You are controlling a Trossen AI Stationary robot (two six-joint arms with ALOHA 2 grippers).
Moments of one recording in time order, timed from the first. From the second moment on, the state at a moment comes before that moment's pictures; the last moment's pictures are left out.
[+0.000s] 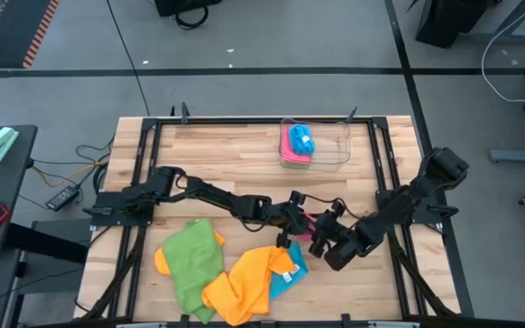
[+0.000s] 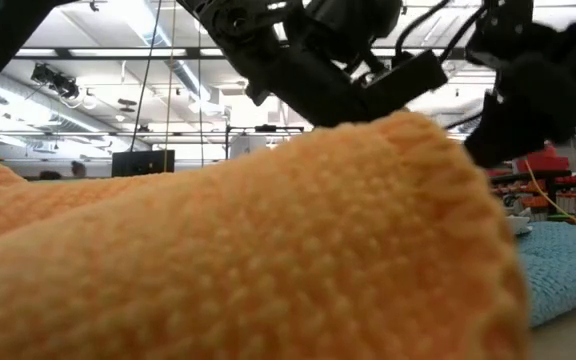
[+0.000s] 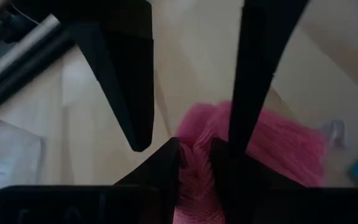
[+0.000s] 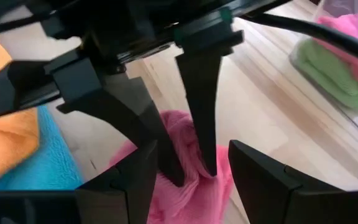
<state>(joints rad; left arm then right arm) -0.12 2.24 1.51 0.13 -0.20 0.49 0.64 1.60 0.71 -0.27 0.90 0.92</state>
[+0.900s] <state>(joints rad) -0.15 2.20 1.51 0.02 -0.31 0.54 0.66 1.66 0.71 -0.33 0.92 1.01</state>
